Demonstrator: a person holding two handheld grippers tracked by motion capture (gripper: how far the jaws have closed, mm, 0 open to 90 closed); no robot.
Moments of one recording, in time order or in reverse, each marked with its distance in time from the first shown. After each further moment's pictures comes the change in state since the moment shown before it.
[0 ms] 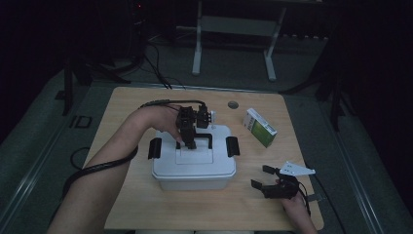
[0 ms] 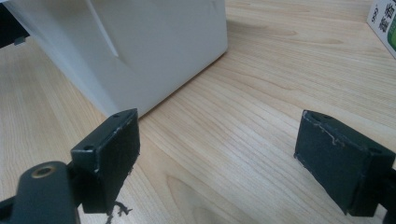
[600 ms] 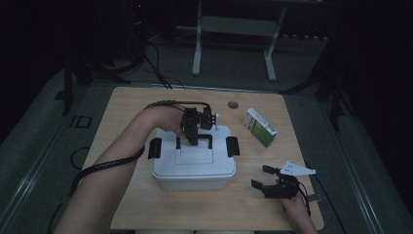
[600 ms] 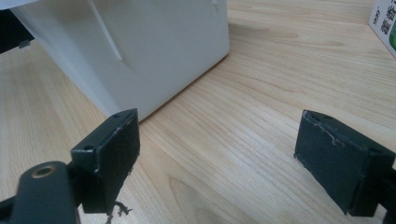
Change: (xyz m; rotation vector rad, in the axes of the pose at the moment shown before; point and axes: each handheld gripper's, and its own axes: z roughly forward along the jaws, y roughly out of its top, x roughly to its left) left arm 0.005 0.010 0.008 0.040 0.017 0.020; right arm 0.000 0.000 -0.001 -0.008 0.008 0.004
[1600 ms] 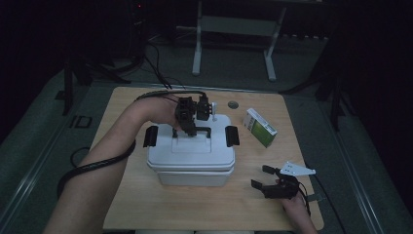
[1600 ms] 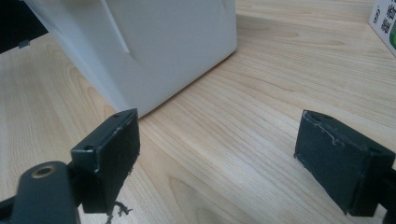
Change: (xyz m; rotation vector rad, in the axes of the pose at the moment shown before) left arm -0.009 -0.015 -0.052 -0.046 0.051 -0.021; right arm 0.000 0.000 0.000 0.002 -0.001 0.002
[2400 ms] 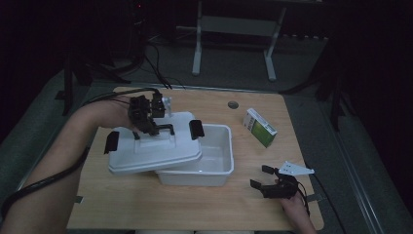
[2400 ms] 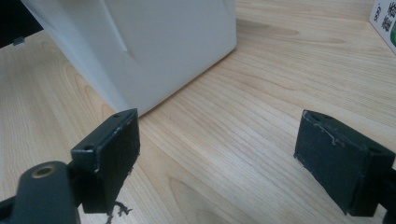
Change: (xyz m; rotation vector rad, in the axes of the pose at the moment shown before) left arm -0.015 -0.107 -0.022 -0.014 0.029 -0.168; right arm 0.002 0.001 0.002 0.013 -0.012 -0.001
